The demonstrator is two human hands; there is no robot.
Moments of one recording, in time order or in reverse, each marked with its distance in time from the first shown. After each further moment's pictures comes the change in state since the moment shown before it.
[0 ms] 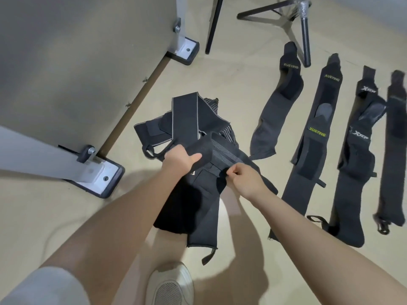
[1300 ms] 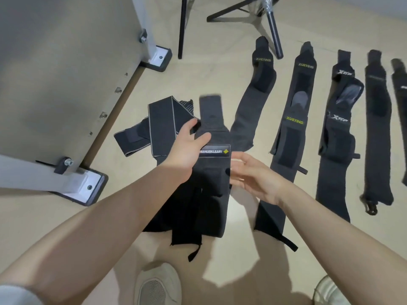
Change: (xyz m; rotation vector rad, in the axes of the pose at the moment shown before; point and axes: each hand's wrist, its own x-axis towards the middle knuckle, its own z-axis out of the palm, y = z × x) left_hand -0.078 0.086 0.017 -0.773 -0.143 0.265; right_hand -0.024 0.055 -0.071 1.006 -0.486 -0.118
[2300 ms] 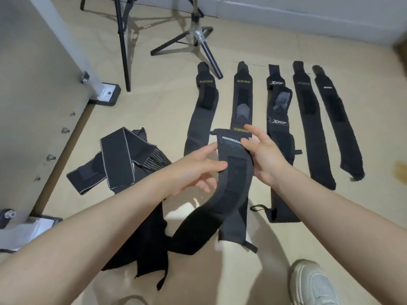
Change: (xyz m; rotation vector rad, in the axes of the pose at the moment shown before) left_hand -0.035 0.046 0.102 0.271 -0.816 -0.068; right_hand -0.067 -0.075 -0.069 0.142 0.575 -0.324
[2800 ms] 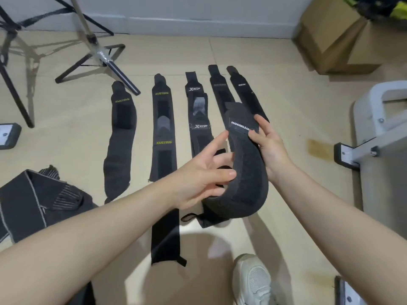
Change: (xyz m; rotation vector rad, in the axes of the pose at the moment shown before) left_hand 0.110 0.051 0.177 -0.227 -0.288 0.081; right_hand -0.042 -0.076 -0.197 0.203 0.317 -0.210
